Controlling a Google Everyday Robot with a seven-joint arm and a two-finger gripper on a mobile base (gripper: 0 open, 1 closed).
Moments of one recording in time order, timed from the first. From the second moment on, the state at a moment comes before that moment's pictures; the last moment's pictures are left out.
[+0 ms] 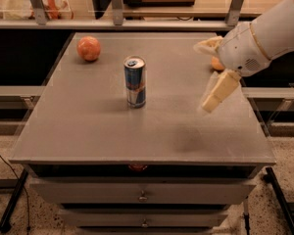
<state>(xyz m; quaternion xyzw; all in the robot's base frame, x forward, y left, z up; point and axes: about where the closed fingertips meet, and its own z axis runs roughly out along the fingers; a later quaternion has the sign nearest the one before) 0.524 -0.132 0.928 -0.64 0.68 0.15 0.33</state>
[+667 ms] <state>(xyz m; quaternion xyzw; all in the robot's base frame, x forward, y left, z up) 0.562 -0.086 0.903 -0.60 0.61 0.28 0.43</state>
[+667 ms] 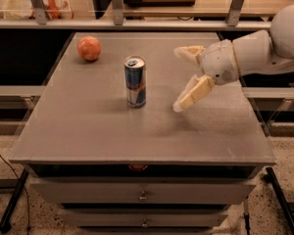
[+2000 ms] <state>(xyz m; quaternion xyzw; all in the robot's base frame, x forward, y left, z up) 0.576 -0.008 0.895 -0.56 0.53 0.42 0.48</state>
